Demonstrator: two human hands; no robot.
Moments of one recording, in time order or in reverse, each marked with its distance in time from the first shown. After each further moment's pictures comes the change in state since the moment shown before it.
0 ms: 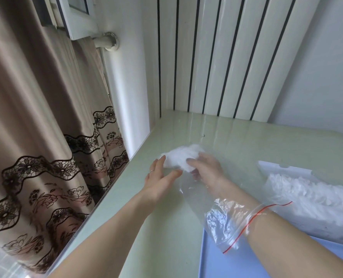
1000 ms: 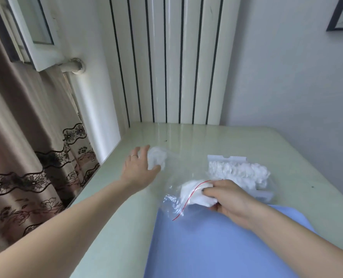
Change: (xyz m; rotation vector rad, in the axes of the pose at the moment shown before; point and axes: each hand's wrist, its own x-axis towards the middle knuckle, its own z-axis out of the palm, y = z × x) left_hand -0.047 0.077 0.041 0.702 0.144 0.263; right_hand -0.175 -0.025 -0.148 -0.079 -0.186 0.112
